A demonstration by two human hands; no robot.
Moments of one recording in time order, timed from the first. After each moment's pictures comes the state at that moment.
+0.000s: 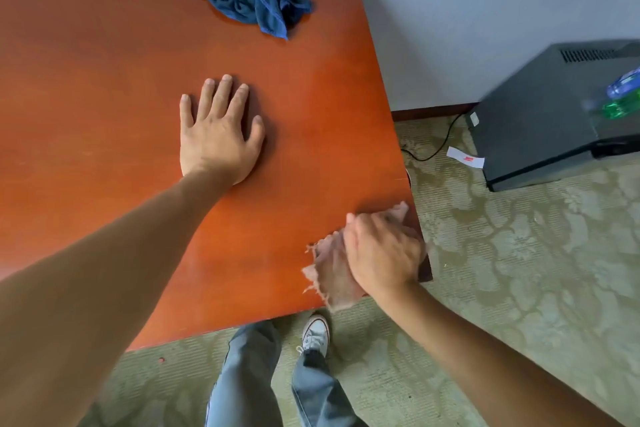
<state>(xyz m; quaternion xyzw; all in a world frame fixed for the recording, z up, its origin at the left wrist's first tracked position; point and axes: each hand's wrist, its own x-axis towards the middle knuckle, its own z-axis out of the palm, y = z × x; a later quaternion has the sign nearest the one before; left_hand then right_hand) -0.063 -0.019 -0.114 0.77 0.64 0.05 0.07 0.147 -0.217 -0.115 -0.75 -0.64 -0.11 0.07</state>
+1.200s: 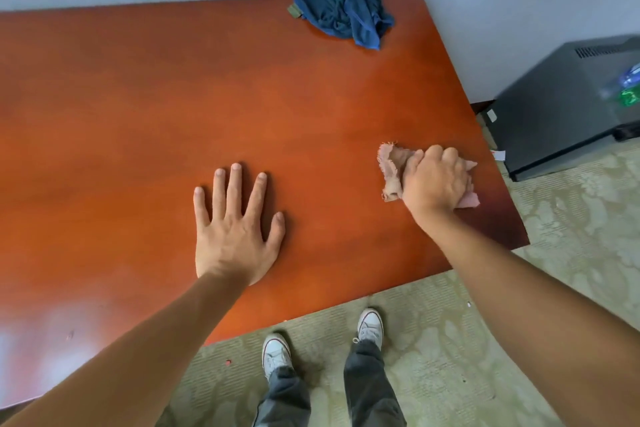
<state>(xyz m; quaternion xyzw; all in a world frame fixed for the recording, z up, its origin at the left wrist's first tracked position) -0.279 -0.129 -0.117 0.79 0.60 -0.01 0.07 0.030 -0.122 -0.099 -0.92 -0.39 -0.07 0.06</state>
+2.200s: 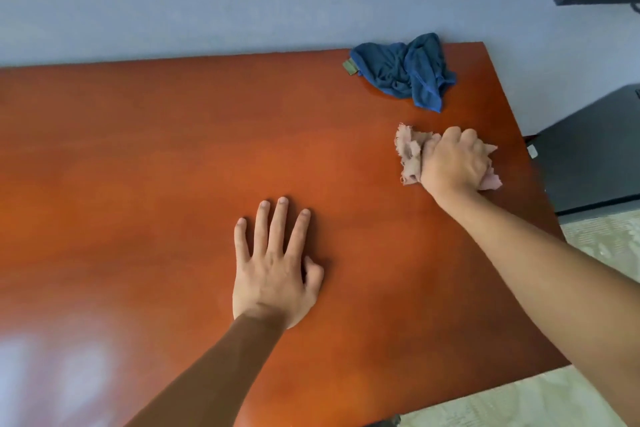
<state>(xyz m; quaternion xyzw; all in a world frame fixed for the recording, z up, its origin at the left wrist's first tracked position) -0.280 -0.054 -0.113 0.81 0.58 0.00 0.08 0.104 0.071 -0.231 -0.85 -0.53 -0.06 0.06</state>
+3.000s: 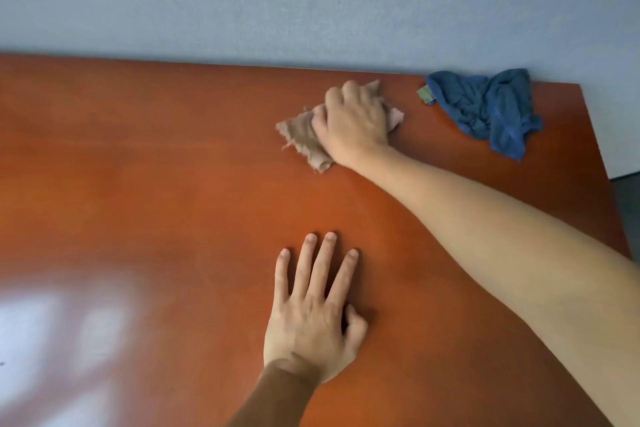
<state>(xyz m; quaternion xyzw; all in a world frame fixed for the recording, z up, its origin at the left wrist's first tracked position) -0.280 -0.054 -0.111 0.80 0.59 0.02 0.12 -0.170 0.204 -0.103 -0.64 -0.76 -0.04 0.07</state>
